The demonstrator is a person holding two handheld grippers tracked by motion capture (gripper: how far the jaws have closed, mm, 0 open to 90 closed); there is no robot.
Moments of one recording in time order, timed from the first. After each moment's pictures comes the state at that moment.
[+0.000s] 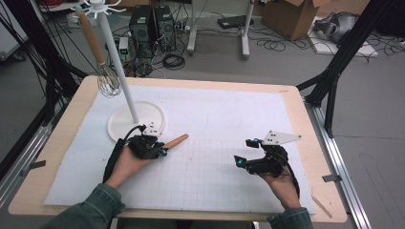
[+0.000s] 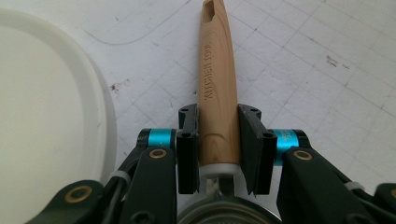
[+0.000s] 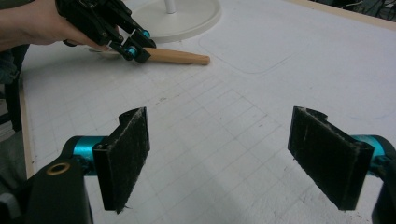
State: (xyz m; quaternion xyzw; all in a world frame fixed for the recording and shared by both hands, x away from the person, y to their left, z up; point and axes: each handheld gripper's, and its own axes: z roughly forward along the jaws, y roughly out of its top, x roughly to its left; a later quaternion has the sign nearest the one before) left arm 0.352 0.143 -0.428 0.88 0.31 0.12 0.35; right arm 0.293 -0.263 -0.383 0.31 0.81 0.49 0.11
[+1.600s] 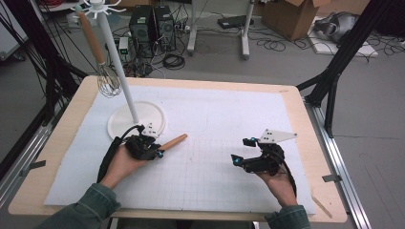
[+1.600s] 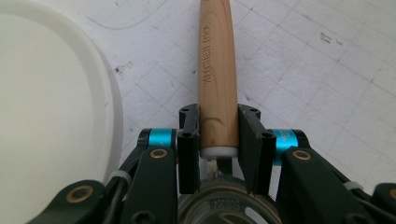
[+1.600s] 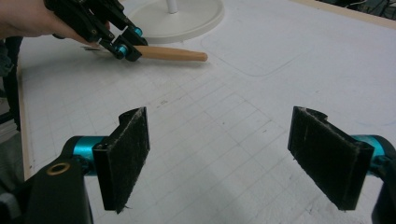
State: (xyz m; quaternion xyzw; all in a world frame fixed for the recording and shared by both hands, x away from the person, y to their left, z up) left arm 0.345 0.147 -0.417 0.89 0.30 0.12 0.31; right arm 0.299 -0.255 -0.384 0.31 0.81 0.49 0.11
